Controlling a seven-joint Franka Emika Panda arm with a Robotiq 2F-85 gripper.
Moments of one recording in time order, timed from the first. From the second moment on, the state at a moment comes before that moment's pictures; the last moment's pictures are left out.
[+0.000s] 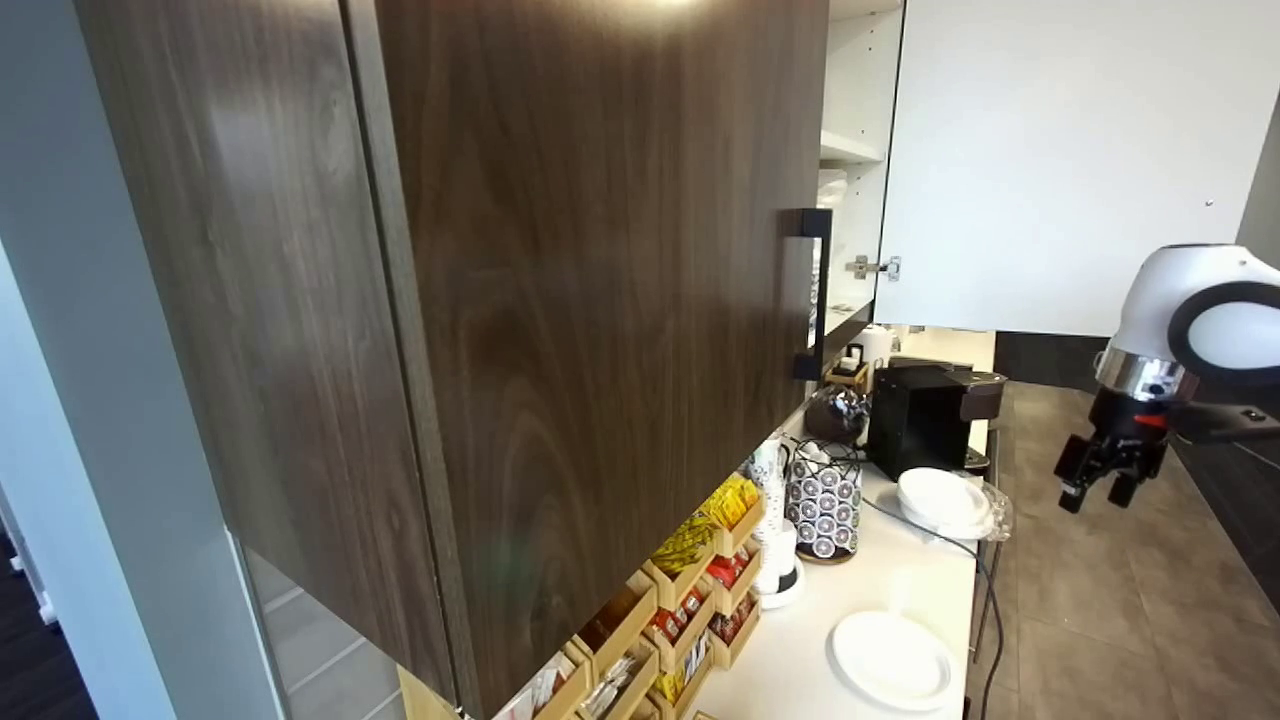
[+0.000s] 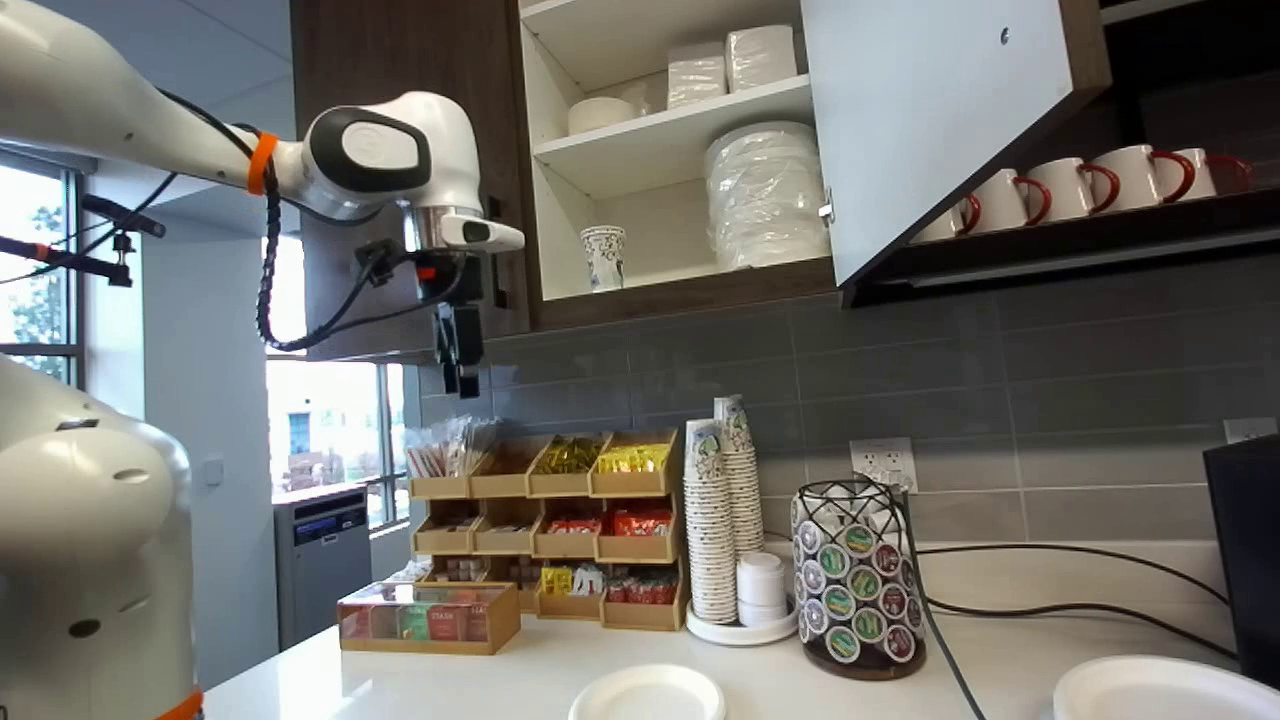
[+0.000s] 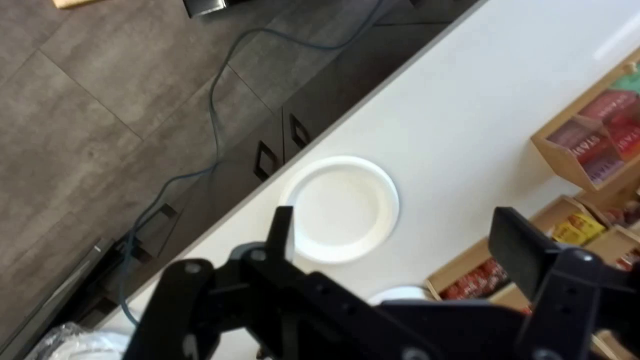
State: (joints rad) arm -0.08 -0.91 0.00 -2.55 0.08 1.72 0.15
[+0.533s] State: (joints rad) arm -0.08 -0.81 0.12 -2.21 0.15 1.88 0.36
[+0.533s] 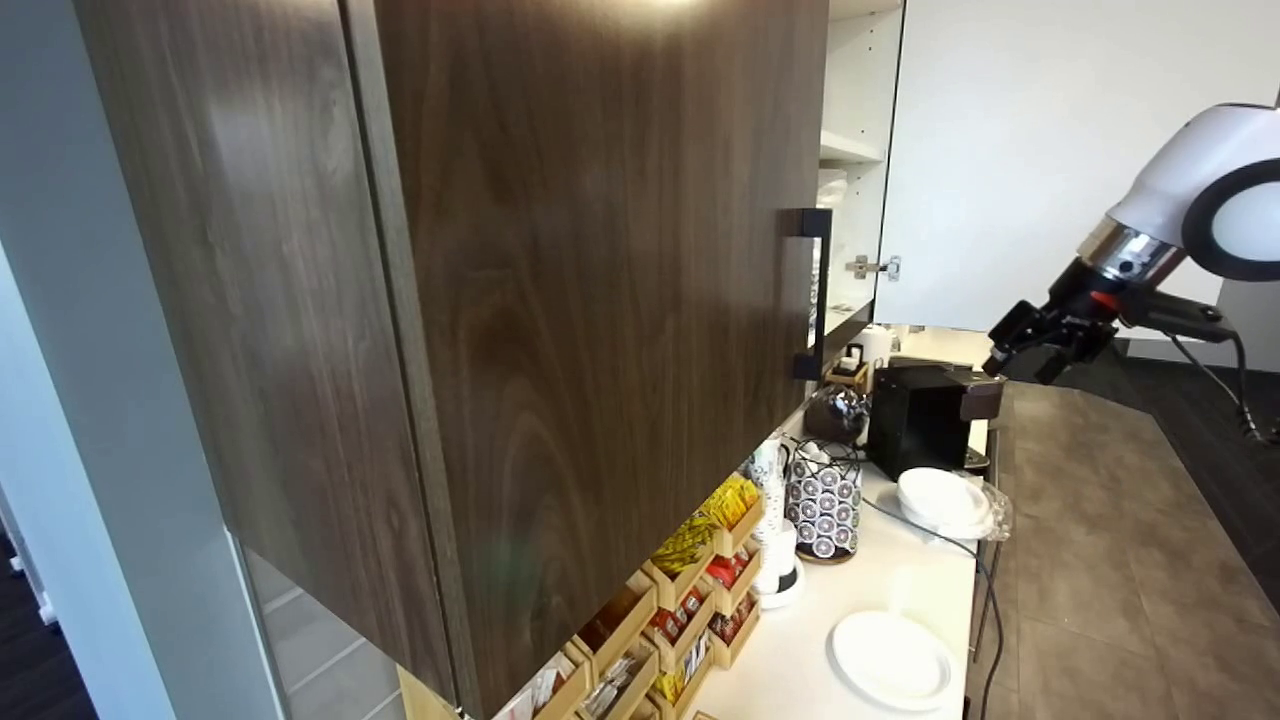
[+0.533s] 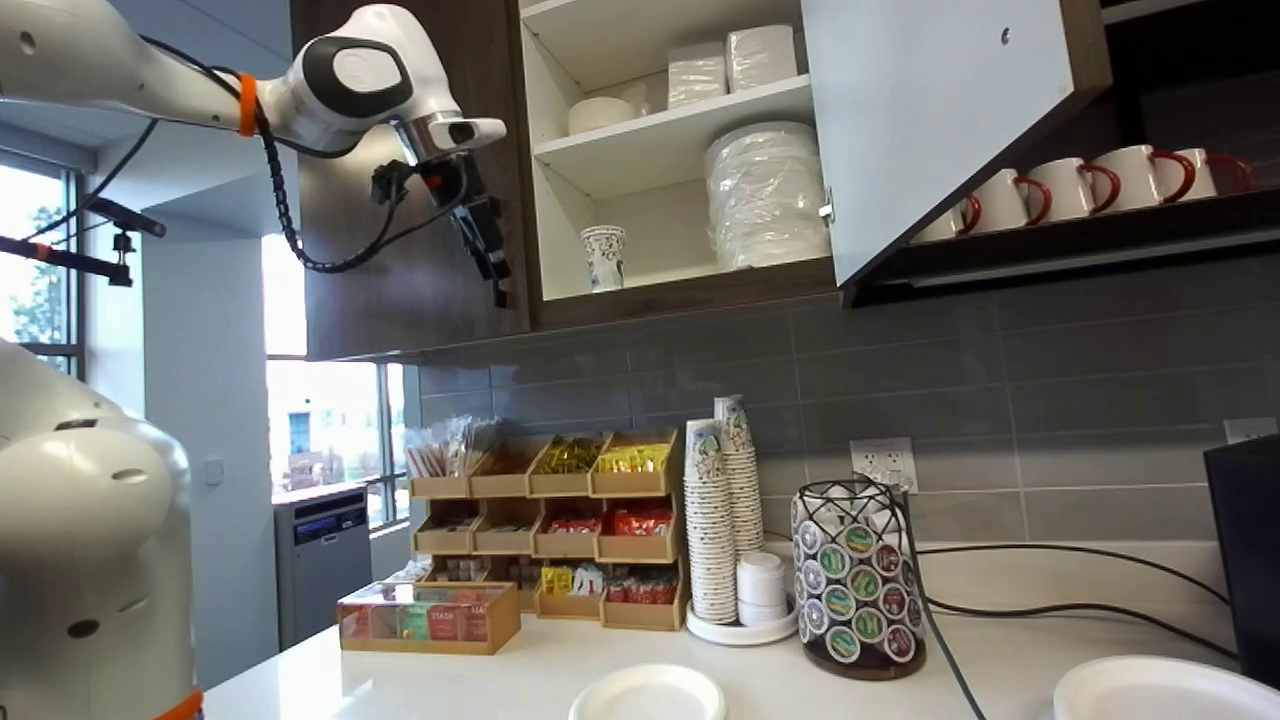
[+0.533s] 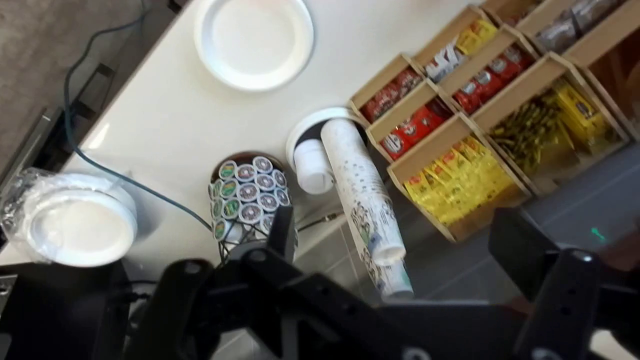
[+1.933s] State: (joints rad) arm -0.11 -0.45 0.22 -1.77 0.10 2.13 0.53
